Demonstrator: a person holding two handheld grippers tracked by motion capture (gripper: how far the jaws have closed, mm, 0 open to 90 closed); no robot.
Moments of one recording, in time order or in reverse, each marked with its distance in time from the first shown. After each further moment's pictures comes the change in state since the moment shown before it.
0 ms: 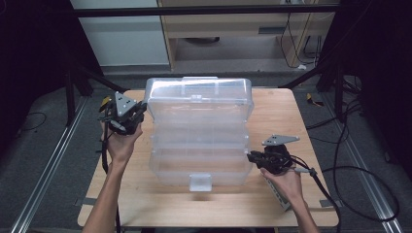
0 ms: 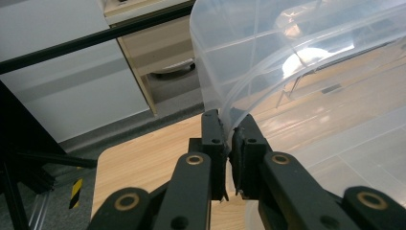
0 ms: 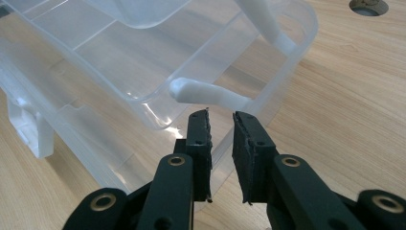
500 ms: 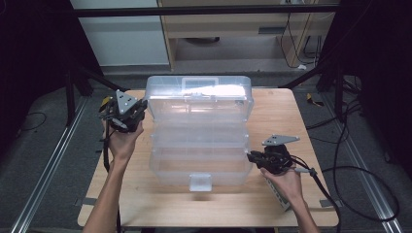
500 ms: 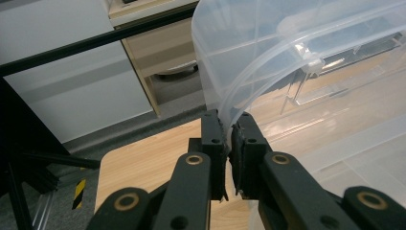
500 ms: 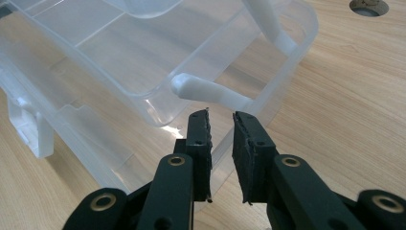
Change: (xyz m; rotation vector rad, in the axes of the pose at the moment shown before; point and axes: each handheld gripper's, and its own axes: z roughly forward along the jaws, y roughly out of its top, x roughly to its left) left arm 0.000 0.003 0.006 -0.003 0.017 -0.001; right arm 0.000 0.000 0.000 -0.001 0.001 0.000
